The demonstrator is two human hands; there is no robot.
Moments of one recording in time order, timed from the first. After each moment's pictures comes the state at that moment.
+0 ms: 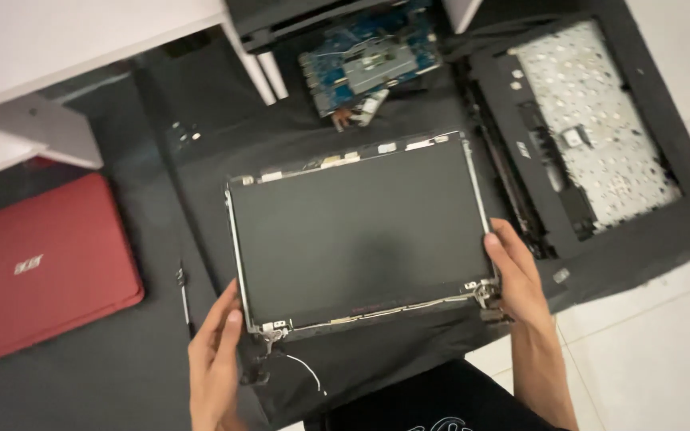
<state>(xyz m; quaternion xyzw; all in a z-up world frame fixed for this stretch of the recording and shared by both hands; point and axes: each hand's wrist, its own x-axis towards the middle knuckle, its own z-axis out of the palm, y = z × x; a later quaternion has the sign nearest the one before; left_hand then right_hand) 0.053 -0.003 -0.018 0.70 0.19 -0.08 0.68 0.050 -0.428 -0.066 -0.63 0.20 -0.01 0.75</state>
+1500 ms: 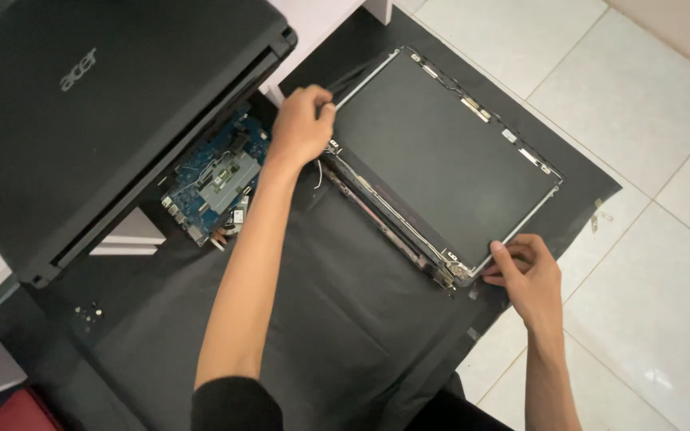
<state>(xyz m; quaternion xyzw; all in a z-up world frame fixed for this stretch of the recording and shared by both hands) 0.420 -0.422 -0.063 0.86 -0.35 -0.06 0.37 0.017 -0.537 -0.043 -0.63 0.51 -0.17 0.56</state>
